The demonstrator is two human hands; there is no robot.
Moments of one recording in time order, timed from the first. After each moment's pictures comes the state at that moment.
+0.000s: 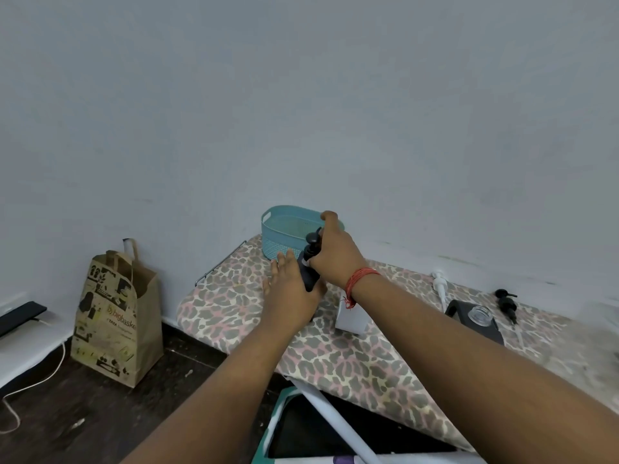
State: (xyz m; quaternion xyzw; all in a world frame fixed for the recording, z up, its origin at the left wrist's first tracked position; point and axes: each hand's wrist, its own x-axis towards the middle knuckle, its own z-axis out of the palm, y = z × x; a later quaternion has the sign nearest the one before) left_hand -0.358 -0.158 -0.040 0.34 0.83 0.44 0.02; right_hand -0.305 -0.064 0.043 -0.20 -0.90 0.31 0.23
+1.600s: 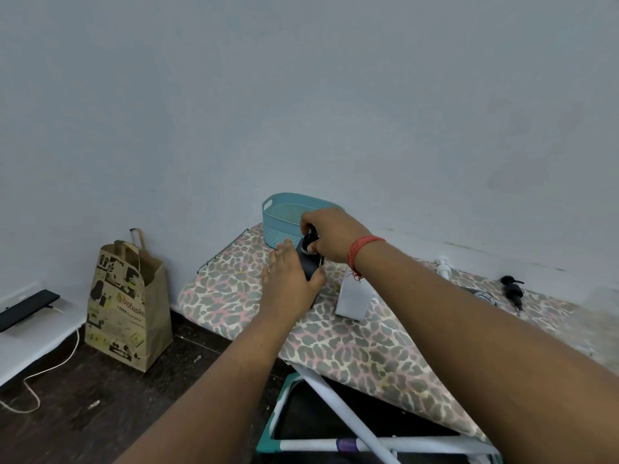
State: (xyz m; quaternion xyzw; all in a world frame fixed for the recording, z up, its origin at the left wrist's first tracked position) left_hand -0.352 -0.161 -0.039 0.33 0.85 0.41 0.00; right_hand -0.307 -0.054 0.068 -0.13 -0.98 0.07 0.09
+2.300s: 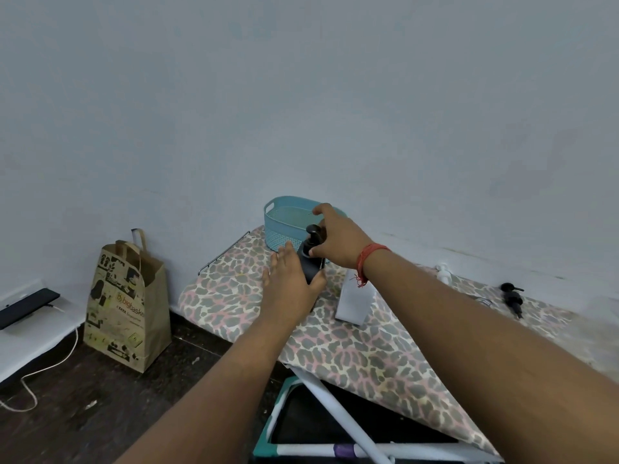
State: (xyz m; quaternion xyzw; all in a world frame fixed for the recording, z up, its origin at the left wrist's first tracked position) left_hand -0.352 -0.160 -0.043 0.33 0.85 0.41 -0.01; right_hand -0.304 -0.043 0.057 -0.16 -0.94 0.26 0.13
